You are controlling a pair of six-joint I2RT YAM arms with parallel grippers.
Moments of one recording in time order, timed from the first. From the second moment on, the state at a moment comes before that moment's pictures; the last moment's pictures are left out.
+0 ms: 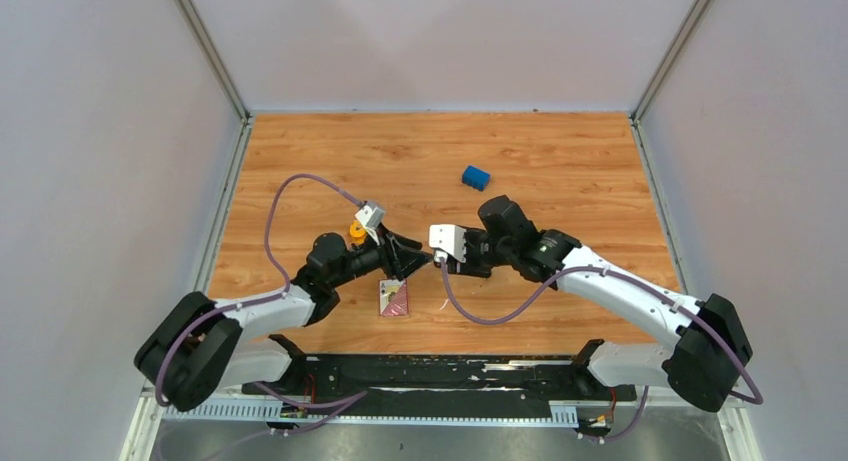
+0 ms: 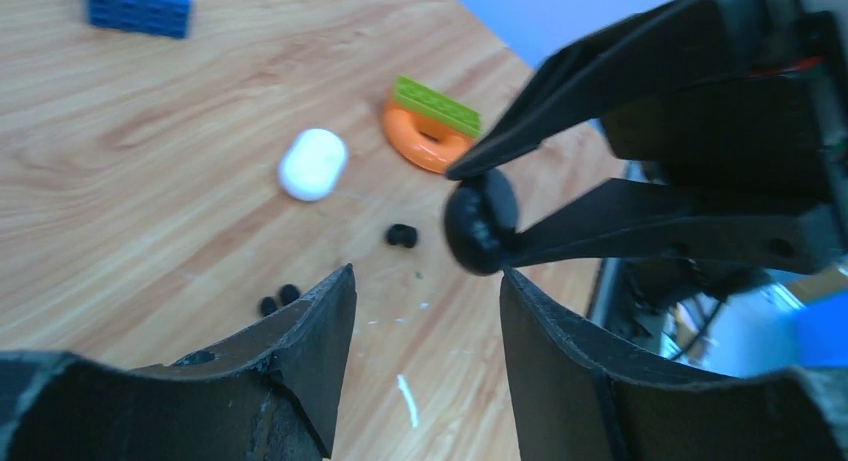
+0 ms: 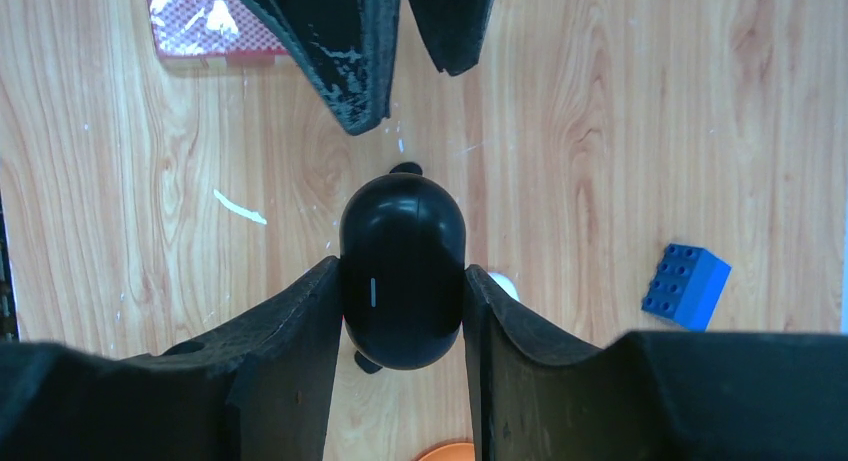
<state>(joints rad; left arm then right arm) -0.63 1.17 0.30 0.82 0.39 -0.50 0.80 1.24 0.92 -0.38 -0.31 -0.74</state>
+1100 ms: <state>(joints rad) -0.63 1.56 0.35 1.32 0.69 -0.83 0.88 1.20 0.88 -0.35 -0.27 -0.80</state>
